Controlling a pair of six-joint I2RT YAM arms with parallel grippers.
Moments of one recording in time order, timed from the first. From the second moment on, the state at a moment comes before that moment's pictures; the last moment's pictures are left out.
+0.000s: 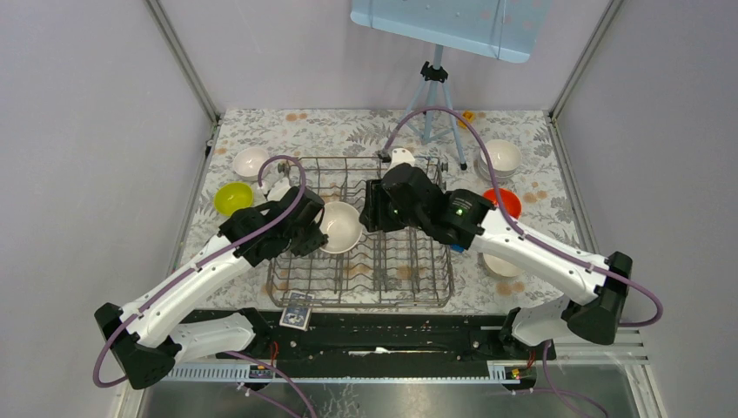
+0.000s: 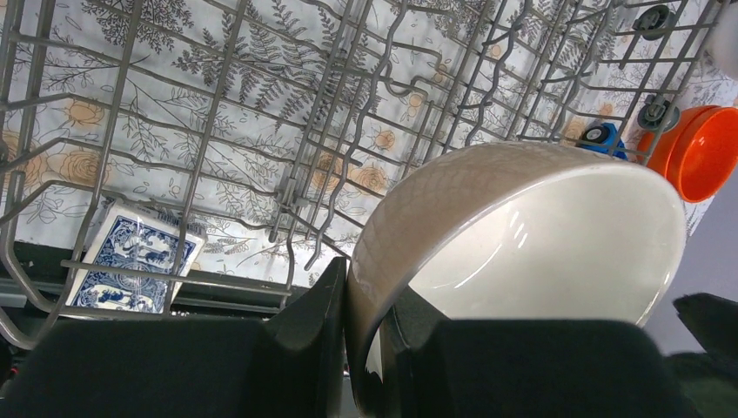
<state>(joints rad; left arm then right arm) -0.79 1.05 1.11 -1.06 -0.29 -1.21 1.02 1.38 1.40 -0.66 0.19 0.69</state>
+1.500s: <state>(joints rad) -0.84 1.17 1.11 -1.06 -0.27 -1.33 1.02 1.54 1.41 -0.71 0.21 0.61</state>
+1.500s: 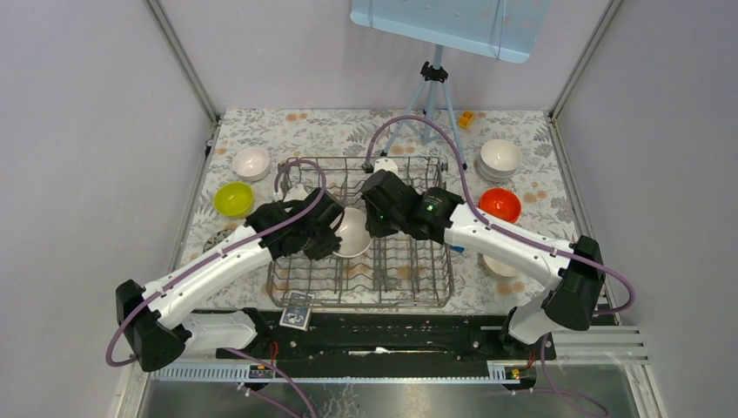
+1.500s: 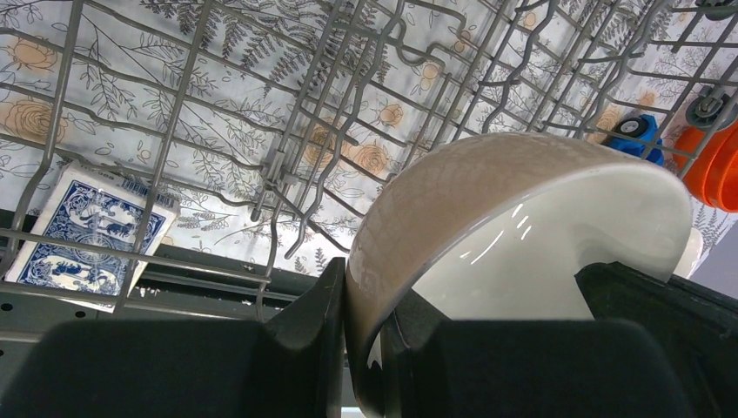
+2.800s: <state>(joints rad) -0.89 1.16 1.08 -0.93 -0.25 -1.15 1.02 1.50 1.35 -0.80 0.30 0.63</state>
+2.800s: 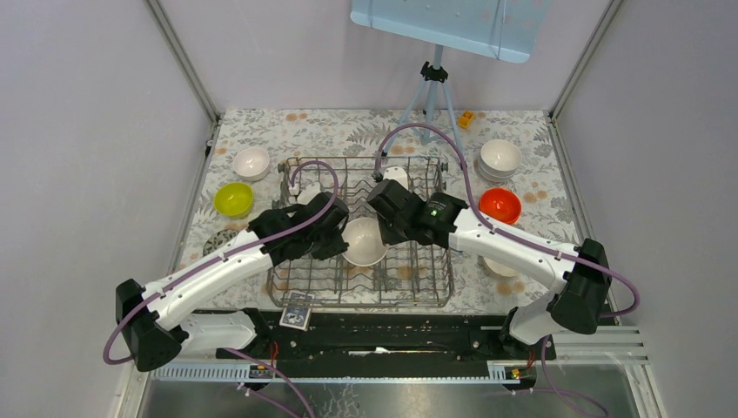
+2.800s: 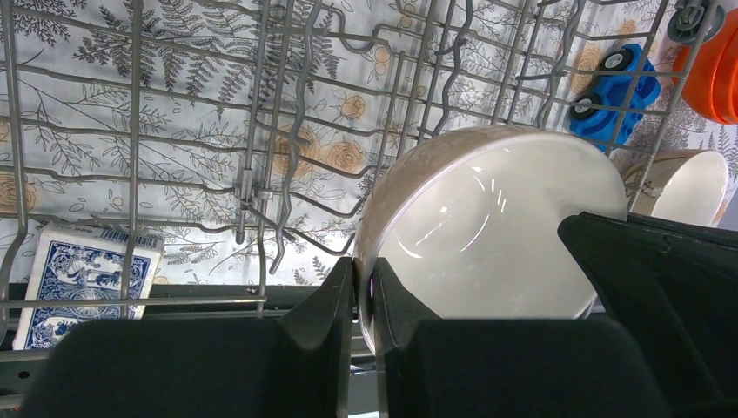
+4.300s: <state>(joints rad) -0.90 1.15 1.05 -0.81 -0.18 -1.07 1.02 1.40 1.31 -0.84 0.33 0.61</state>
